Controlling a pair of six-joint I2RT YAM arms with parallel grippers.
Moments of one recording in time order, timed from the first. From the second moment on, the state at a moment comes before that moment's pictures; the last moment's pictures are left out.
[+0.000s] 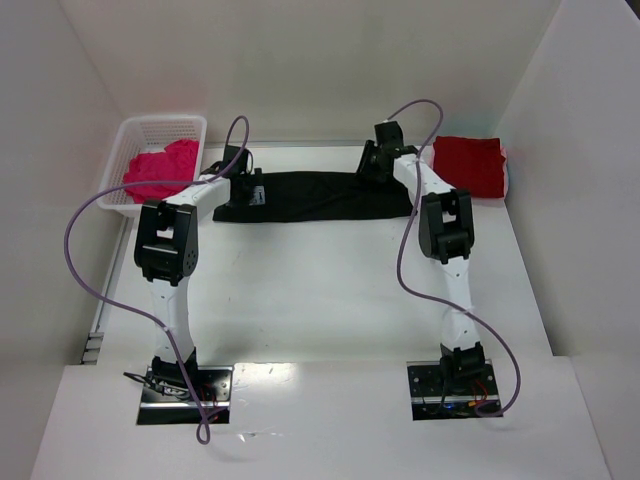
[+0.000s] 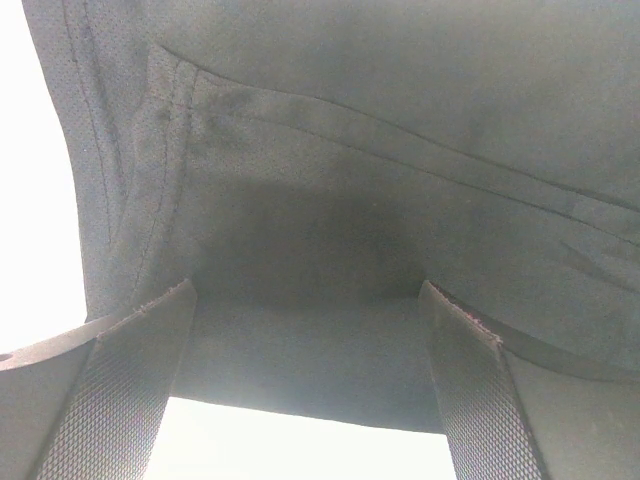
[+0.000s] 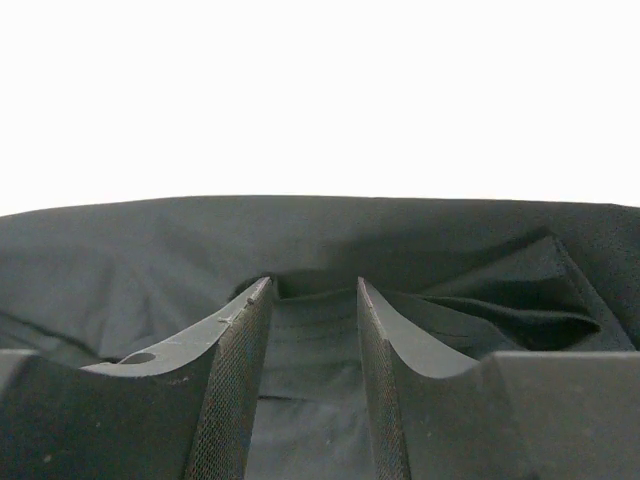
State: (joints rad) left arm -0.16 2.13 1.59 -0.40 -0.17 -0.29; right arm 0.22 2.44 2.08 -0.43 -0.08 0.51
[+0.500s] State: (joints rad) left arm -0.13 2.13 1.59 -0.41 -0.17 -0.27; right arm 0.20 2.19 1.80 -0.43 -0.01 0.49
